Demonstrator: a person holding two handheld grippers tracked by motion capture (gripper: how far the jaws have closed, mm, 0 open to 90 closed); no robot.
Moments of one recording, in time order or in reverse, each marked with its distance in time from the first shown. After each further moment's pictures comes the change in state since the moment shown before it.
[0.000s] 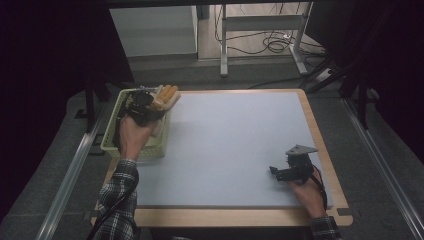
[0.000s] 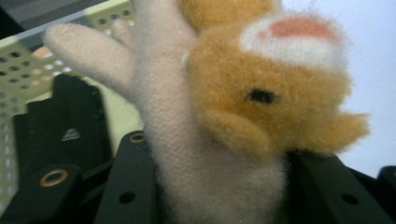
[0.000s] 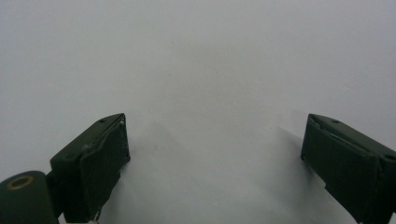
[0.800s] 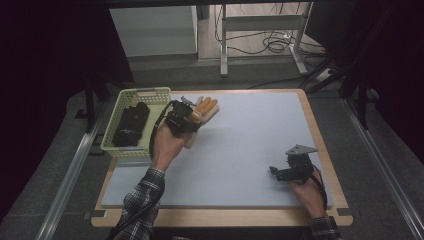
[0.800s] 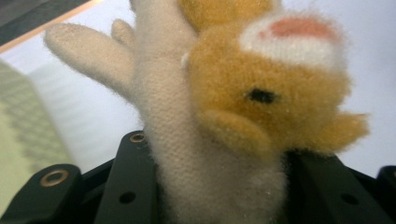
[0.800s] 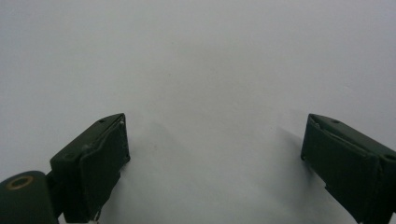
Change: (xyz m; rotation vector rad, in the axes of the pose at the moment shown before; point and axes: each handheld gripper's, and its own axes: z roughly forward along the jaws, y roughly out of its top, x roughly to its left) left arm -0.101 0.010 0.026 0.016 -0.150 0.172; right arm 0.000 0.000 0.000 0.003 0.000 0.000
